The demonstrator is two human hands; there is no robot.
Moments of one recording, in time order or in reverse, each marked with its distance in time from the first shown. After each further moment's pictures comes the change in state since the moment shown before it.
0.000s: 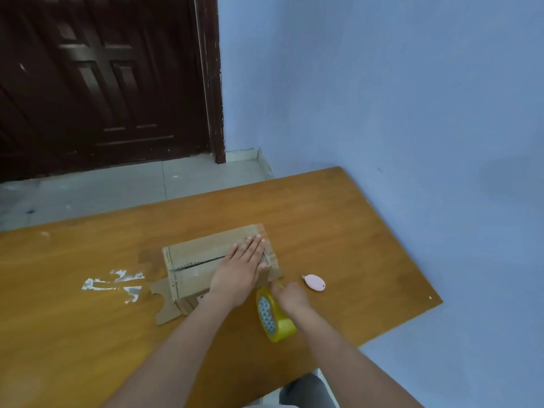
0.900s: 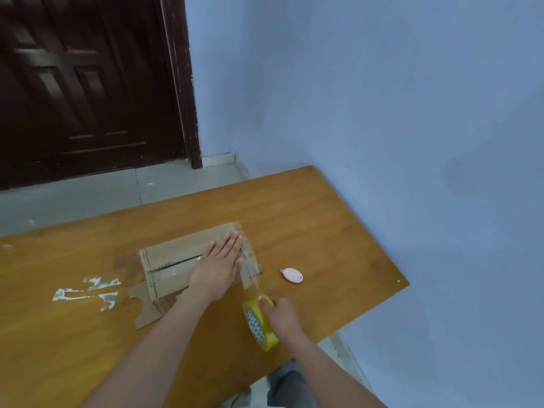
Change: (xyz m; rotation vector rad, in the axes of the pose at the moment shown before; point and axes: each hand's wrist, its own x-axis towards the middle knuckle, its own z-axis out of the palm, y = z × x) left_hand -0.001 0.002 -0.003 -0.032 -0.016 -0.018; right_hand -0.035 0.052 0.013 0.275 0.090 -0.140
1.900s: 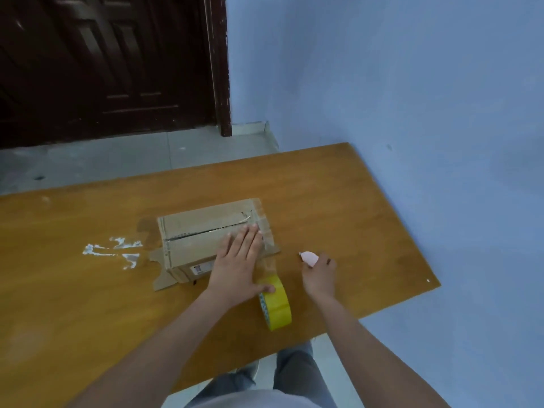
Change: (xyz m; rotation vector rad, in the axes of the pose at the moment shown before) left_hand -0.033 0.028 0.022 0.116 0.062 -0.052; right_hand 0.061 0.013 -0.038 -0.196 0.235 0.070
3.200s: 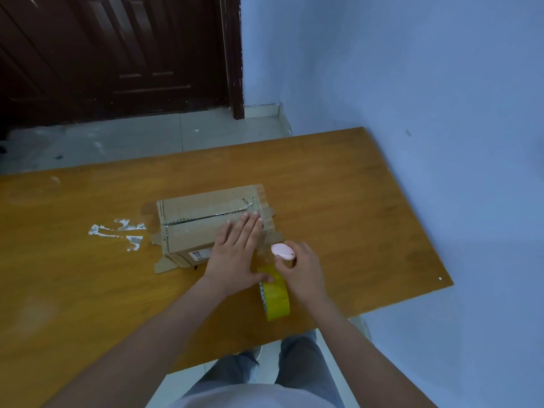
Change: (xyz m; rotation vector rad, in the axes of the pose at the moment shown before) left_hand -0.002 0.004 -0.007 0.049 -0.035 -0.025; right_hand -0.031 -0.020 -0.001 0.062 -0.096 -0.526
